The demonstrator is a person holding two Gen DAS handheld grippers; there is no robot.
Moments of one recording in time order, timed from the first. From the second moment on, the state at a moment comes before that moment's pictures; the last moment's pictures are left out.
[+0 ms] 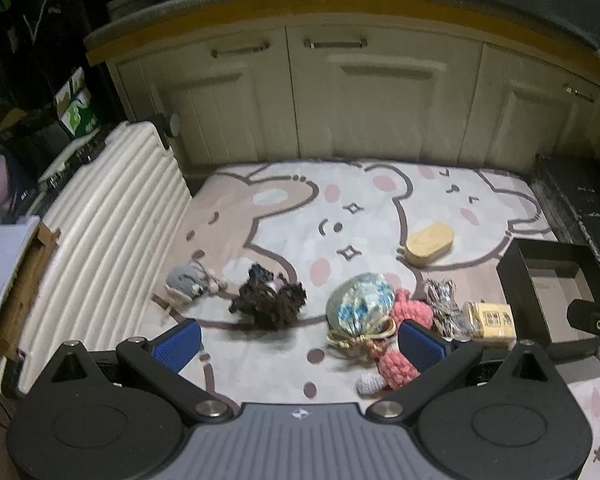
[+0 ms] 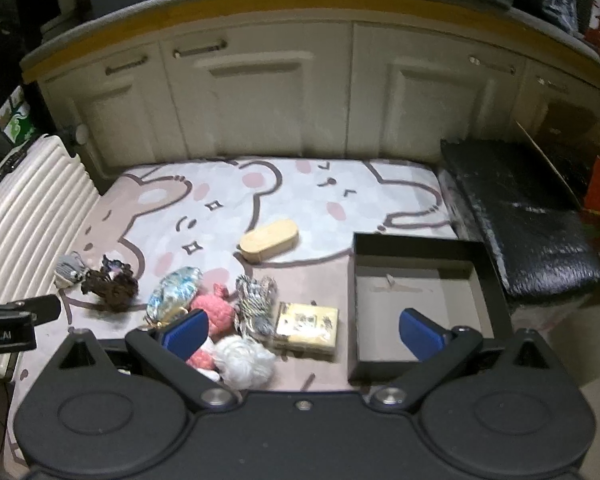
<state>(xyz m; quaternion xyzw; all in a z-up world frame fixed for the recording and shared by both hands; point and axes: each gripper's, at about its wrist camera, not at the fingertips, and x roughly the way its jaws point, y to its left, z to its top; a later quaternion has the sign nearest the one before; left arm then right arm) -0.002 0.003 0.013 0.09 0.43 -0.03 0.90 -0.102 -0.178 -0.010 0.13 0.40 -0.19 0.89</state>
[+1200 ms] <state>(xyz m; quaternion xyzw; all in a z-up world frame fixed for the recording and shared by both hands) 0.116 0.075 -0.054 0.06 0.38 0.00 0.92 -0.008 -0.212 -0.091 0.27 0.43 -0.18 0.84</state>
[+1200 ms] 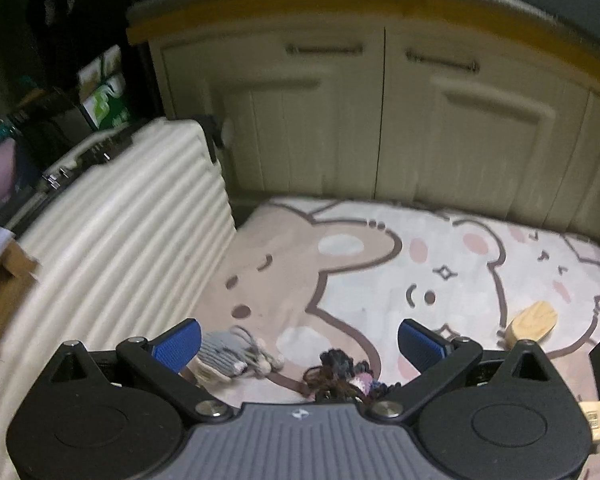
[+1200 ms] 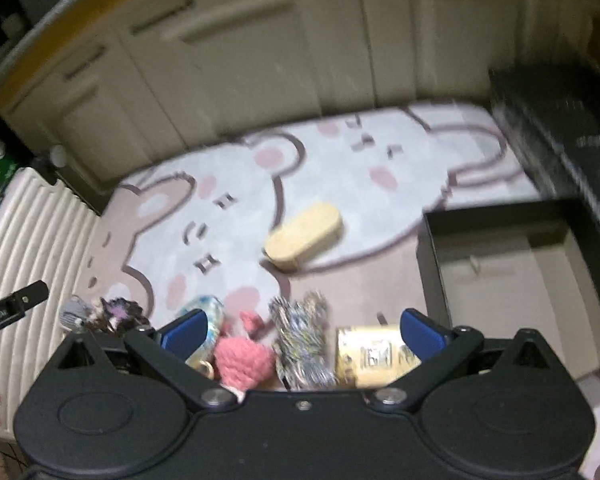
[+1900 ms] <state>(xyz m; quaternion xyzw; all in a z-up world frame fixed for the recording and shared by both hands) 0.152 0.085 -0.163 0.02 0.45 -0.02 0.89 -0.003 -0.205 -0.152 0.30 0.55 -0.13 0.76</state>
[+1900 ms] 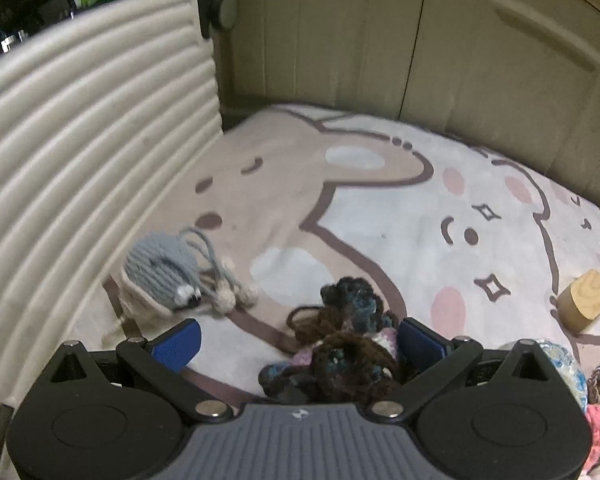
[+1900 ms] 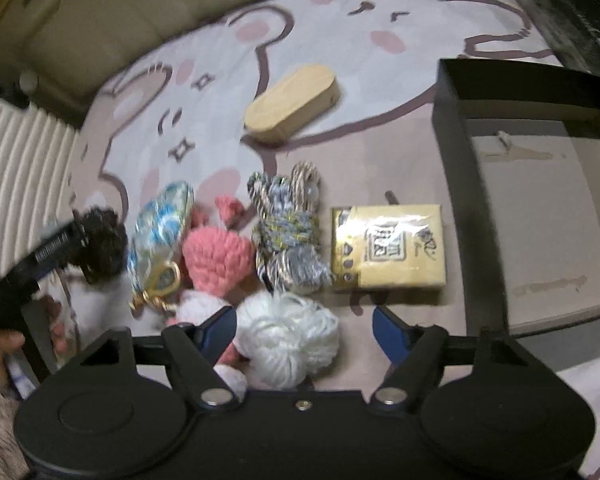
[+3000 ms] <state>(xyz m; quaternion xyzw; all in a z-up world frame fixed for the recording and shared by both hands) 0.154 0.068 -0.169 -0.02 0.55 -0.13 0.83 0.009 -0.179 -0.162 0.23 0.60 -0.05 0.77</state>
